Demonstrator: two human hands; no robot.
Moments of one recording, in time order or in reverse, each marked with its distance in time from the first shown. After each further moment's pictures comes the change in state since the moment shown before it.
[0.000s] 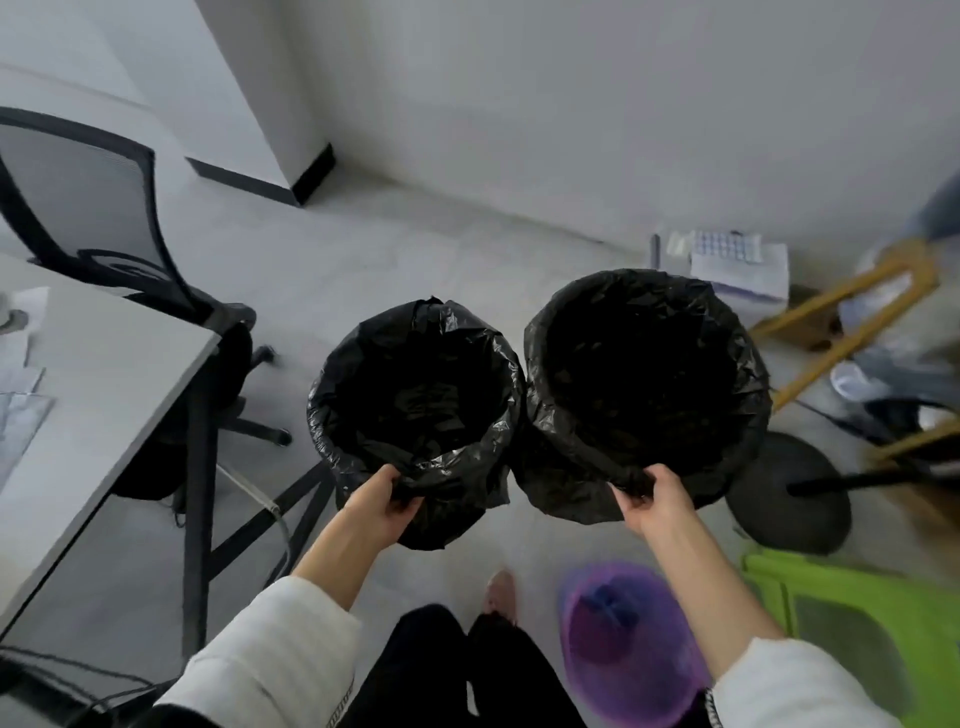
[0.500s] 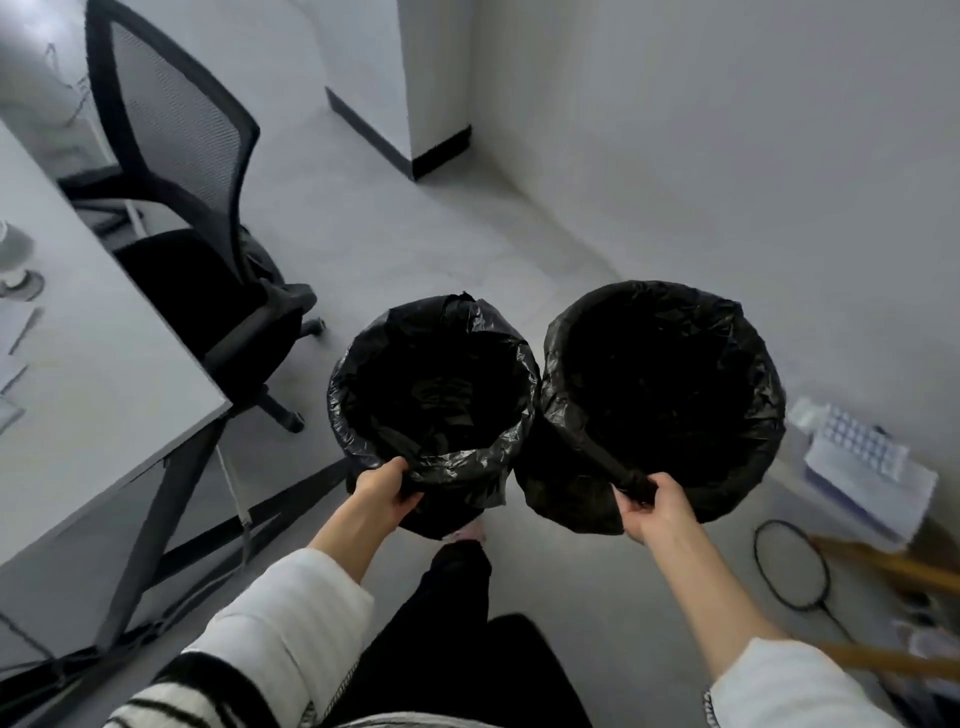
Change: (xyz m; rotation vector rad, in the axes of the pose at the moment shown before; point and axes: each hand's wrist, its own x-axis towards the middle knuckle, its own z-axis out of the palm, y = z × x) left_hand 0.133 0.169 0.108 -0.174 0.216 0.094; right_hand 0.099 -0.064 0.317 -0.303 -0.002 0.055
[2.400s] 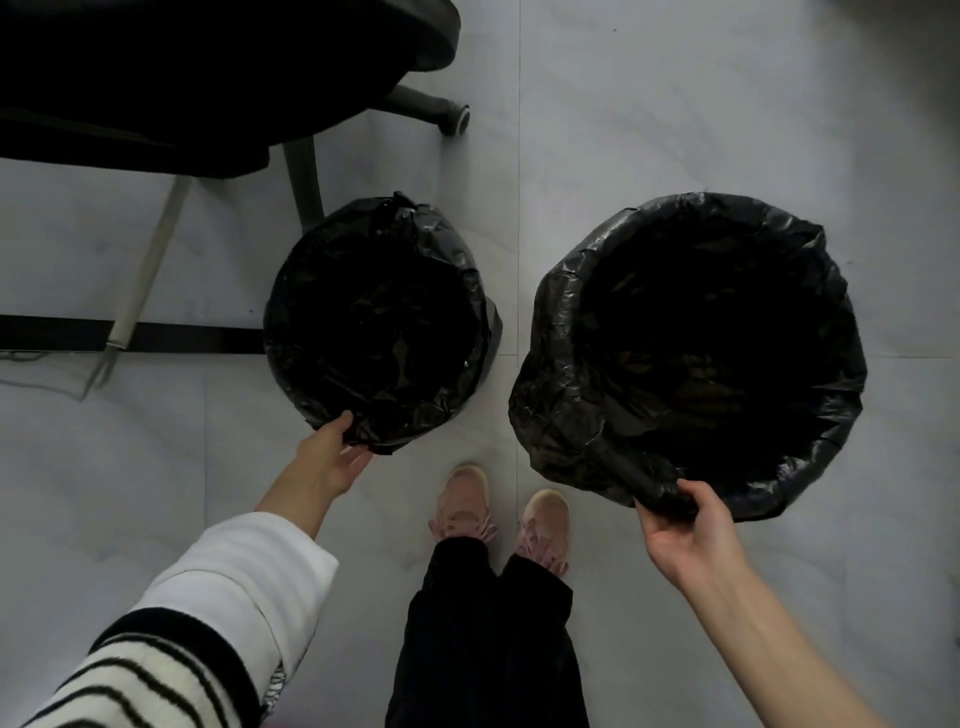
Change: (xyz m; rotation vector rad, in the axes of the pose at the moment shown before) left_hand 0.417 -0.055 0.009 -0.732 0.510 -0.191; right_hand 0.360 0.066 0.298 -0.744 -0.177 0.142
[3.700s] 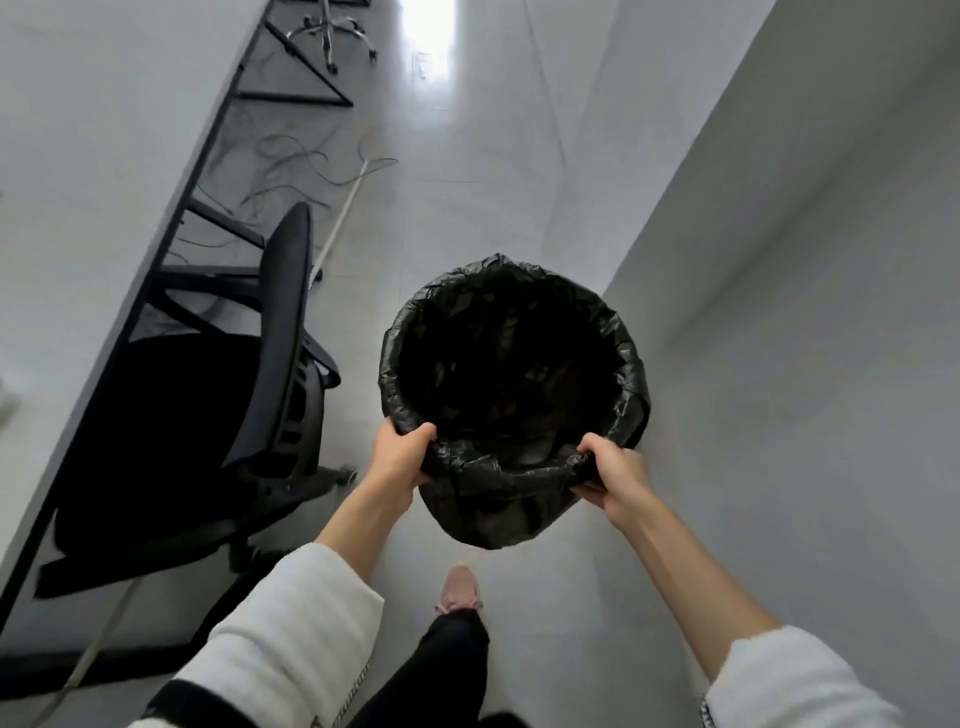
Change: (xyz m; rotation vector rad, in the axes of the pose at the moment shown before) left_hand -0.565 0.230 0.307 0.173 -0.505 0.563; right_hand -0.380 -0.390 0.251 -0.685 -0.175 -0.598
